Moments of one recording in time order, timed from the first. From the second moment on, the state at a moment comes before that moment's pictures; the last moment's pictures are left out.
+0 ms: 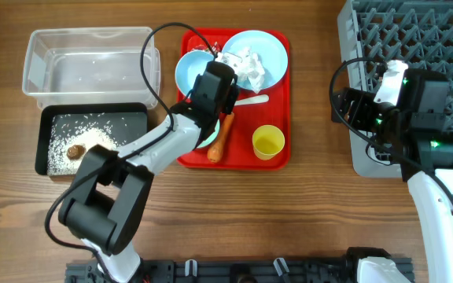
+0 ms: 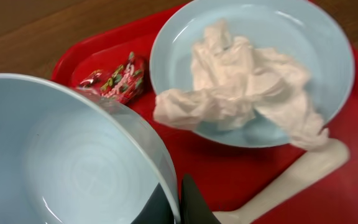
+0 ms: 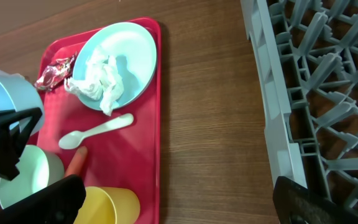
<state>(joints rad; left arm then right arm) -0.53 1.86 1.12 0.04 -0.24 0.00 -0.06 1.18 1.06 -0.70 -0.22 0.20</state>
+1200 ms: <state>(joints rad) -0.52 1.91 1.60 -0.62 -0.15 -0.05 -0.06 1.18 1.06 -0.70 -0.22 0.20</state>
